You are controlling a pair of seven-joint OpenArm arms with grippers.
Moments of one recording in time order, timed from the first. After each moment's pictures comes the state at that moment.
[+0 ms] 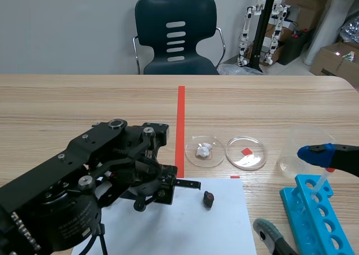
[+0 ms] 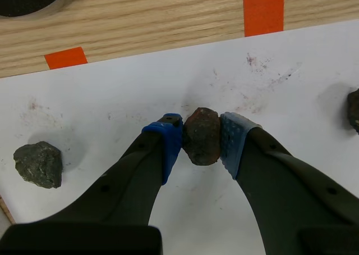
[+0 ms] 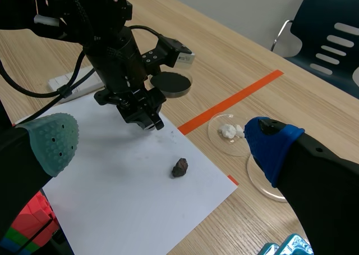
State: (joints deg) left arm -7.1 -4.8 34.7 78.3 -15.2 23.7 57.4; right arm -57.7 38.0 7.0 112.9 2.2 26.4 37.6
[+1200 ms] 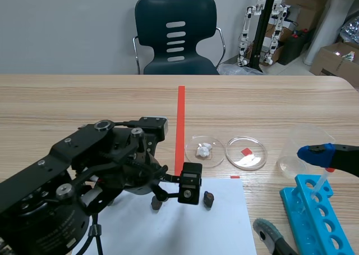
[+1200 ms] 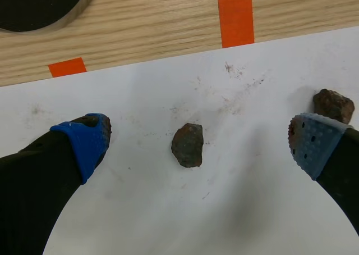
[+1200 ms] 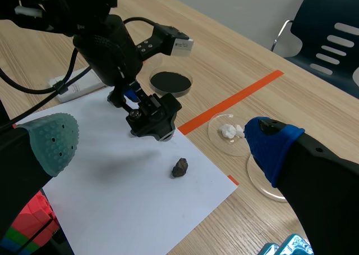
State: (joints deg) left arm -3.6 -7.8 34.7 86.1 -17.6 23.4 54.0; right arm -57.7 38.0 7.0 112.9 2.2 26.4 37.6
